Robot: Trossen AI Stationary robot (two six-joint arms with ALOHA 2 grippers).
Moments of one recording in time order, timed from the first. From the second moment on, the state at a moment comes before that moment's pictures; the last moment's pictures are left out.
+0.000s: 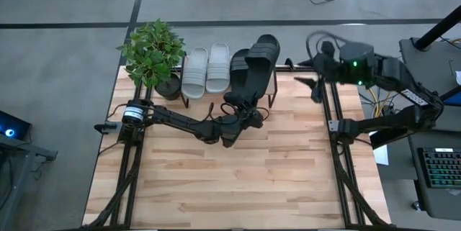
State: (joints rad) left arm -0.12 1.98 1.40 0.75 -1.14 0.99; right arm -0.28 1.00 1.48 -0.96 0.12 -0.25
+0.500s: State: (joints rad) left arm -0.15 1.93 1.39 0.73 -1.16 1.06; right arm 0.34 0.88 1.09 -0.58 0.76 -0.60
